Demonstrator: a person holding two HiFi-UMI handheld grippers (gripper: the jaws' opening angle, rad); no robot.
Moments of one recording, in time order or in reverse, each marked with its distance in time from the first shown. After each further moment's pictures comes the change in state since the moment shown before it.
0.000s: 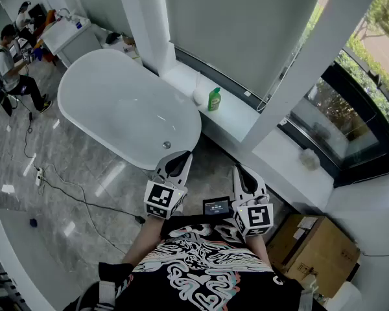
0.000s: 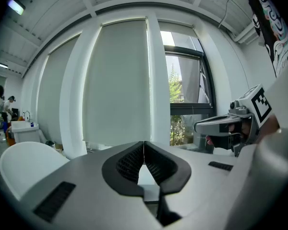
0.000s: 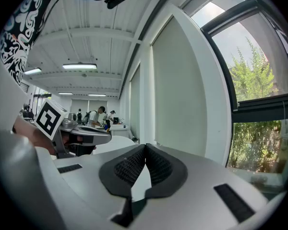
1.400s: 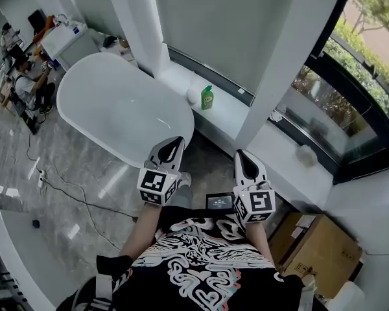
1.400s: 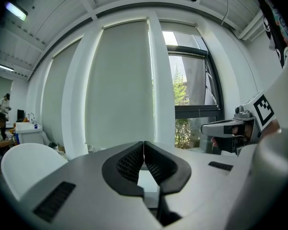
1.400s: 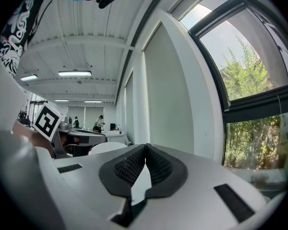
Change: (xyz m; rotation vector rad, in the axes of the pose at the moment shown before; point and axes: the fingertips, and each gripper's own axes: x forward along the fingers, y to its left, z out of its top) left arm 0.041 -0.014 0.024 -0.009 -0.036 0.069; right arm -0.007 -0.071 0.008 0.051 -0.065 -0.022
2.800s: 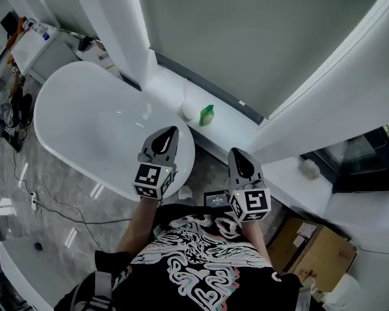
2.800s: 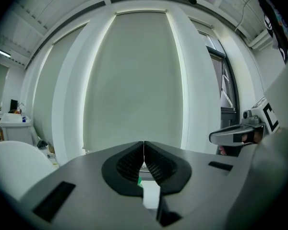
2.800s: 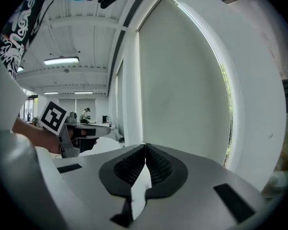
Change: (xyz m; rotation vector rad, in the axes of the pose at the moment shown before) left arm 0.196 0.210 0.014 -0.062 -0.003 -0.064; right arm 0.258 -0.031 0.001 0.002 0.107 -0.085
